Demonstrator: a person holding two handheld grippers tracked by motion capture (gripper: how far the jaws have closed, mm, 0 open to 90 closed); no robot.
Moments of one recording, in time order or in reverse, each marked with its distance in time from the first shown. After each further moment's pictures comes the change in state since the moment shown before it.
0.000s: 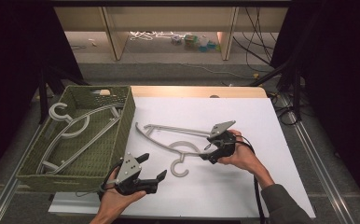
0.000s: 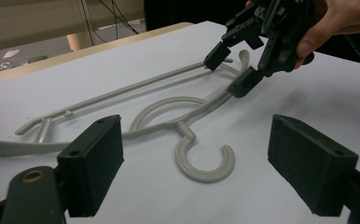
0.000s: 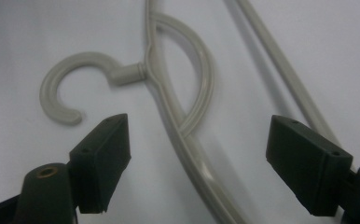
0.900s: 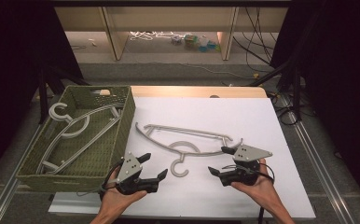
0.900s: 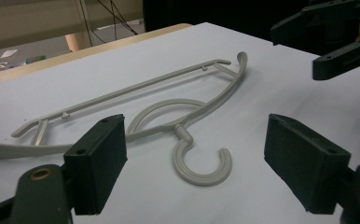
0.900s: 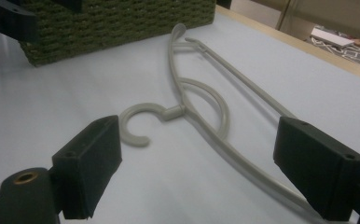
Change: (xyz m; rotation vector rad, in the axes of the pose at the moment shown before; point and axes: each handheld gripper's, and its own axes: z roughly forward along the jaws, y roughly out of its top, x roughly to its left) left arm -0.002 0.002 0.001 0.004 0.003 -0.010; right arm 0.070 -0.043 -0.067 -0.352 -0.138 0.094
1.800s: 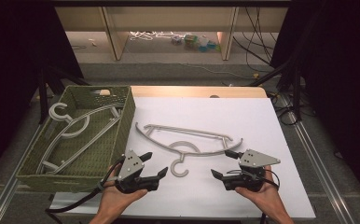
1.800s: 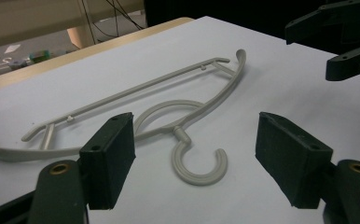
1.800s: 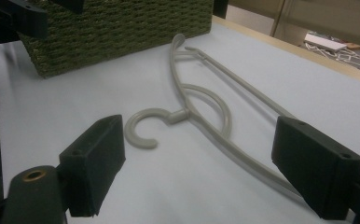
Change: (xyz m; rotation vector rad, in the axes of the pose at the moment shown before) left arm -0.006 0.020 -0.006 0.045 0.015 0.039; right arm 0.012 -0.005 -0.018 -0.056 -0.016 0.039
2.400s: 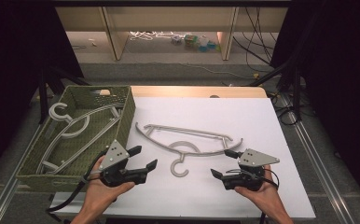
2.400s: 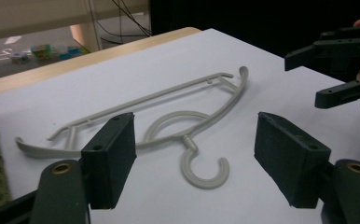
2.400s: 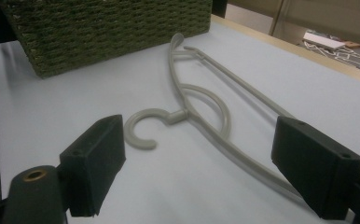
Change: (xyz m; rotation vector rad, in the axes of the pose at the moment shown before) left arm 0.016 0.024 -0.027 0.000 -0.020 -0.097; right arm 0.000 0.002 0.001 0.008 -0.011 0.001
